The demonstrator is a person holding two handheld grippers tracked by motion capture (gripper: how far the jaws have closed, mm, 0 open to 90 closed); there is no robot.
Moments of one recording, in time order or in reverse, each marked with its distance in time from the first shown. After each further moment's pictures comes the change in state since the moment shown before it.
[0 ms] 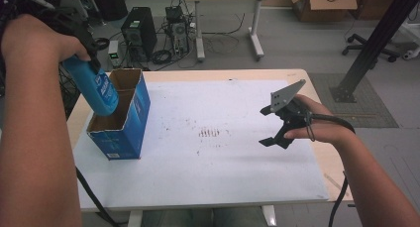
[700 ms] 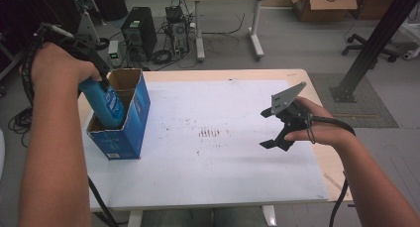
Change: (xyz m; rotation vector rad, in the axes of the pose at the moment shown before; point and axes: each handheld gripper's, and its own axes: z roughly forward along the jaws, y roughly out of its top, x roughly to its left) left arm 0.004 0.009 0.065 0.045 0.003 0.001; right arm 0.003 -0.005 0.002 0.001 0.004 0.010
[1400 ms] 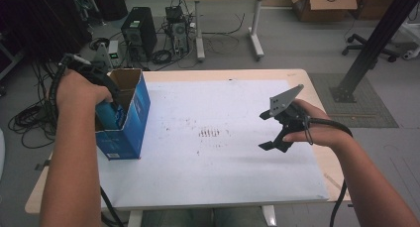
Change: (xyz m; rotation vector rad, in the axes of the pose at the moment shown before) left arm -0.001 0.006 0.073 0.061 0.012 0.003; right arm -0.001 -0.005 0.008 0.002 0.017 0.006
